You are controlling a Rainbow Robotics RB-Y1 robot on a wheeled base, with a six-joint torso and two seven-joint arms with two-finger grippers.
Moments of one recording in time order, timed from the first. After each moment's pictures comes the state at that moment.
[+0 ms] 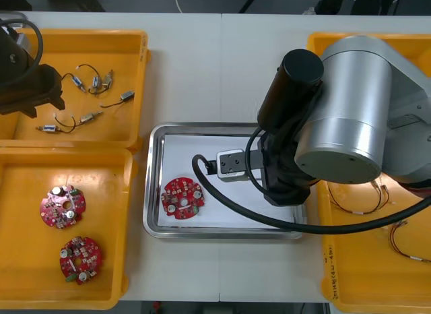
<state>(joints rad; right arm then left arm) -0.82 -0.62 0.67 -2.17 -0.84 1.92 1.96 -0.74 0.77 0.01 -1.58 0.73 1.91 -0.96</state>
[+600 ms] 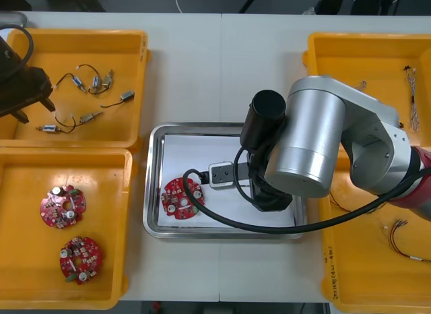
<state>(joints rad) -0.82 -0.62 0.84 -2.03 -0.73 1.74 1.96 -0.83 0.77 0.01 -1.26 0.69 1.85 -0.91</state>
